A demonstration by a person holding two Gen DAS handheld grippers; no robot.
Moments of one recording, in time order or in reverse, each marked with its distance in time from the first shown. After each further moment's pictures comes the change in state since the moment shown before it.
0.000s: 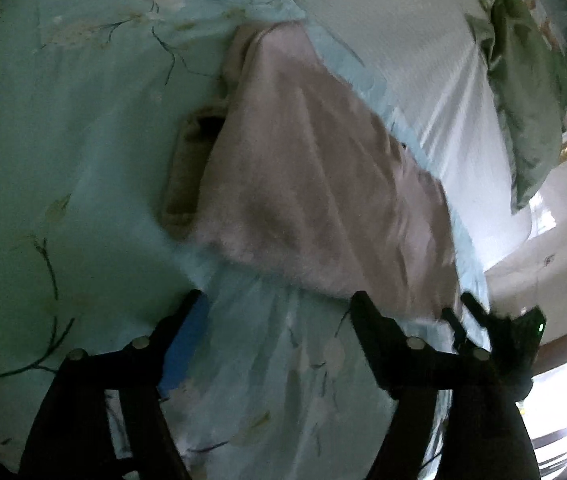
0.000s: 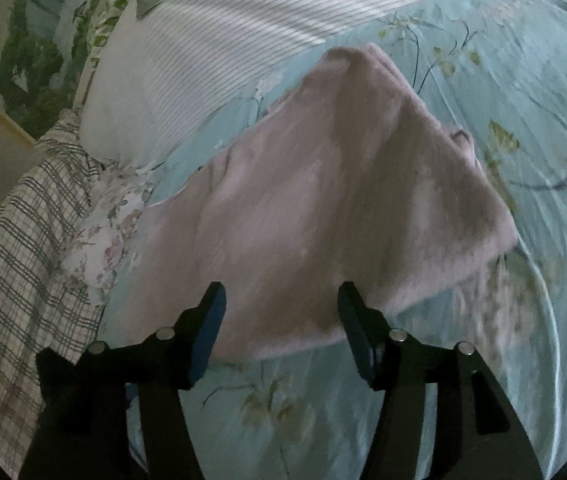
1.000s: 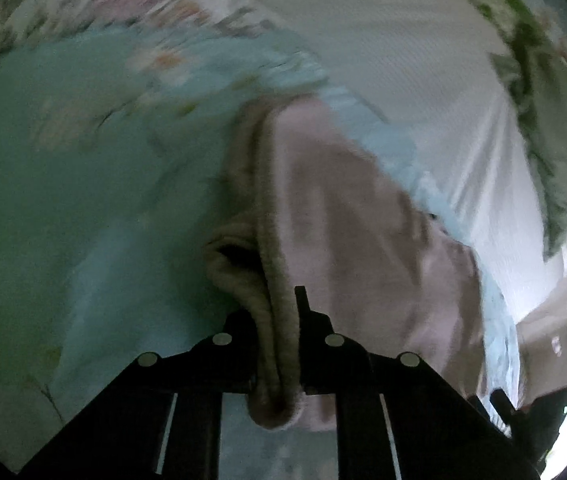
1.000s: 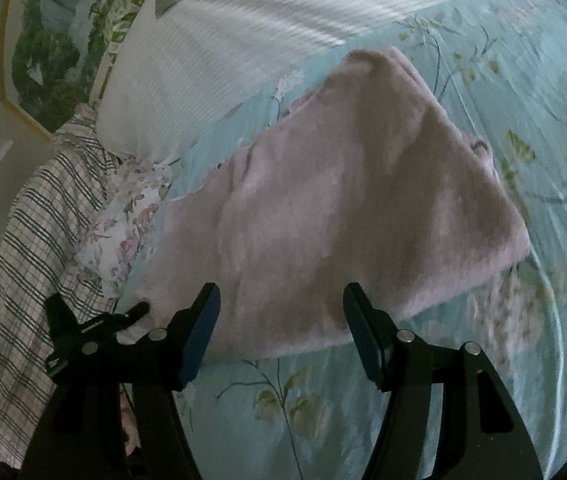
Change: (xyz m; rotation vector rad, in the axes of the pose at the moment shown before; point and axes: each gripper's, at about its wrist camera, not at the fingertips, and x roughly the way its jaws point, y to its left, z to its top) left arm 0.027 -0.036 0.071 0.028 -0.195 0.137; right arm -0.003 0.011 0.015 -0.039 -0.012 0.044
